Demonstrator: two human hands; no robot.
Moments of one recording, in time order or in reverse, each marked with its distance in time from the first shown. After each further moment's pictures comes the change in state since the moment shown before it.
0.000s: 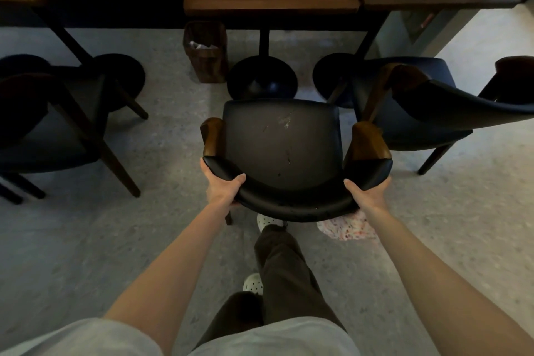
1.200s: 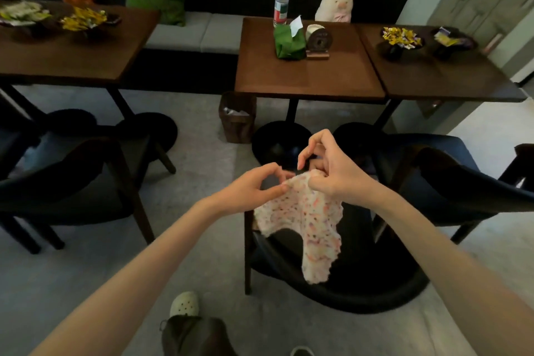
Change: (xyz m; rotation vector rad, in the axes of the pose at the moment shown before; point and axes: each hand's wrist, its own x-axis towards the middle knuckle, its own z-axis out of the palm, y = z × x) left_hand -0.010 0.174 -0.123 0.499 -0.694 1.058; right_hand -0.157 -0.249 0.050 -0.122 -0.844 -1.077
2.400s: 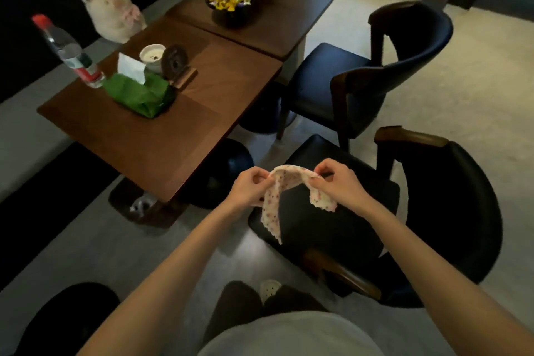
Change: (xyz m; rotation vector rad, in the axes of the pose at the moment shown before) left_hand 0.295 -0.138 -0.144 0.002 -0.541 -0.252; right_hand 0.198 0.106 0.023 0.108 1.099 0.840
